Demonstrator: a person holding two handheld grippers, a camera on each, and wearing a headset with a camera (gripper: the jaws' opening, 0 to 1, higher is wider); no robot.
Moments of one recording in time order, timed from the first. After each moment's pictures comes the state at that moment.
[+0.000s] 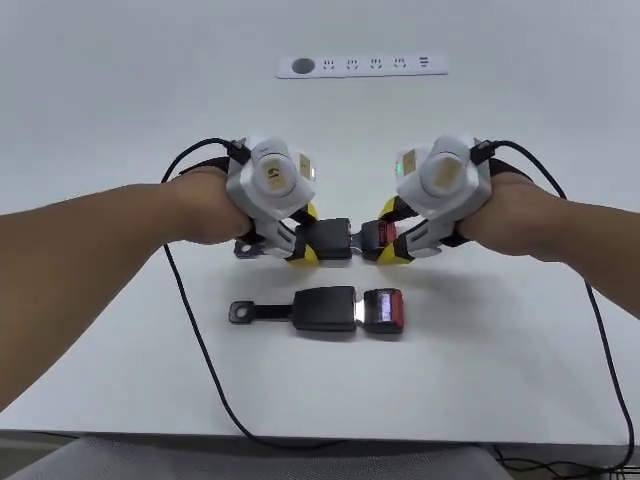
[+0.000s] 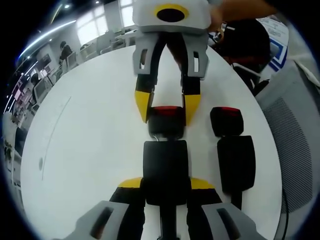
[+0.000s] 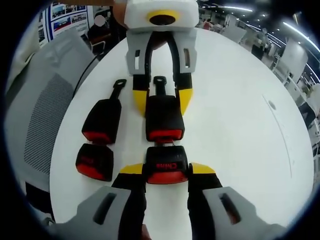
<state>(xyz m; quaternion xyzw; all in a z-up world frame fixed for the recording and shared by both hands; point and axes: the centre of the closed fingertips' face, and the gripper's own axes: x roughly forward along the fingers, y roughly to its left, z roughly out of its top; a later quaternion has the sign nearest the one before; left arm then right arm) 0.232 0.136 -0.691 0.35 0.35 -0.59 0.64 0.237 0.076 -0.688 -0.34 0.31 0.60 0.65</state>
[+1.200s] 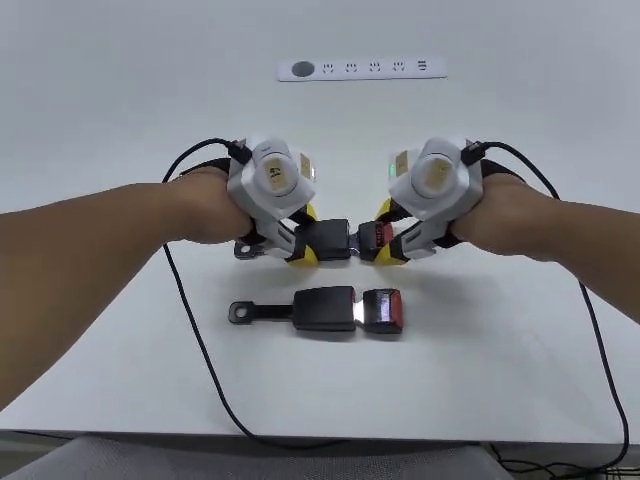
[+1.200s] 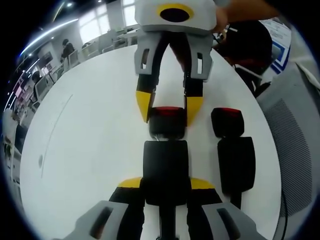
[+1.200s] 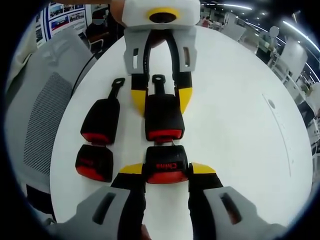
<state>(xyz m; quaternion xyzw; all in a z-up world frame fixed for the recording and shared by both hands) 0.237 0.140 -0.695 0.34 0.36 -0.59 0.64 0.236 0.074 -0.687 -0.34 0.32 0.59 0.65</state>
